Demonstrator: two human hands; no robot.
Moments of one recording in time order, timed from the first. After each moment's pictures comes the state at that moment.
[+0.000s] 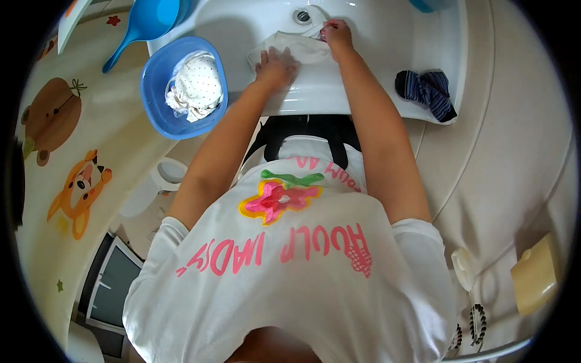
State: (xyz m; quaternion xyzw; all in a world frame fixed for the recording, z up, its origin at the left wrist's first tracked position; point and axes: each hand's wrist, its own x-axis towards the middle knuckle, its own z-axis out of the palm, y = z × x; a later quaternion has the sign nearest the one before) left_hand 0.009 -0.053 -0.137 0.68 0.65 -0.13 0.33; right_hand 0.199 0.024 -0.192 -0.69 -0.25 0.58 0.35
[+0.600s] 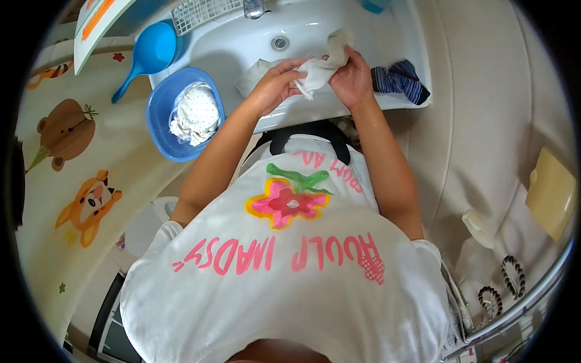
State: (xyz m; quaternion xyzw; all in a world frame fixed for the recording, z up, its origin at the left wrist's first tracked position) left_hand 0.050 -0.036 0.005 0.29 0.39 0.23 0.84; right_hand 0.261 -0.064 -0.020 -0.22 0.08 0.76 0.60
